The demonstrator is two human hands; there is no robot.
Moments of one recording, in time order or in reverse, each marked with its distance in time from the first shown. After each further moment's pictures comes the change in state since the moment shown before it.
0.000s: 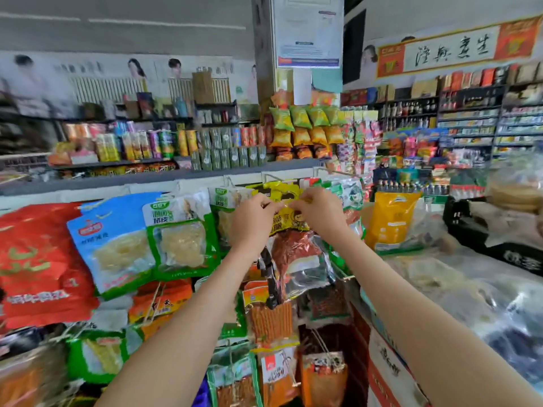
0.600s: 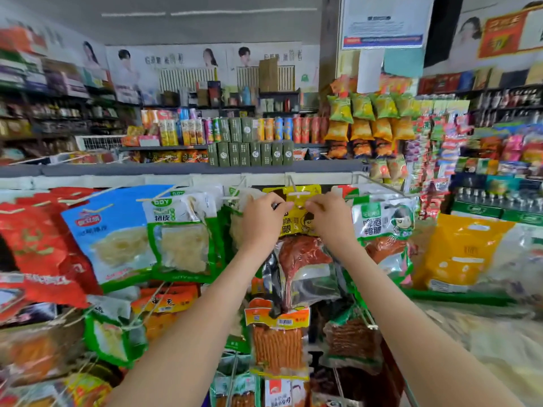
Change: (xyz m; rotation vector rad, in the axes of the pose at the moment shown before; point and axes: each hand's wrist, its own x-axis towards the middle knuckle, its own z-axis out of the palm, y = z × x) left_hand 0.075 -0.028 0.076 0.086 0.136 -0.056; right_hand 0.106 0.076 0.062 0.203 -0.049 -0.199
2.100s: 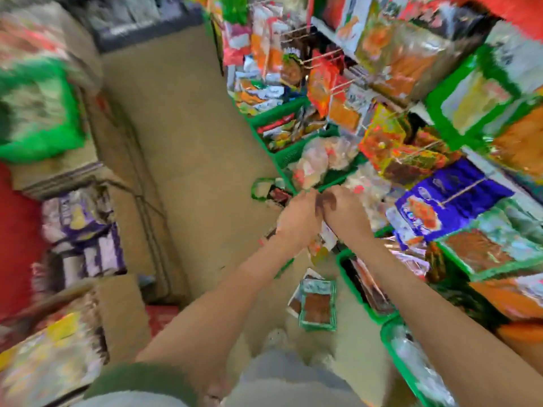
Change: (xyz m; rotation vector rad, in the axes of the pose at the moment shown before) left_hand -0.480 -0.275 -0.307 0.506 0.037 -0.991; right_hand -0.490 -0.218 0.328 0.158 -1.223 -0.322
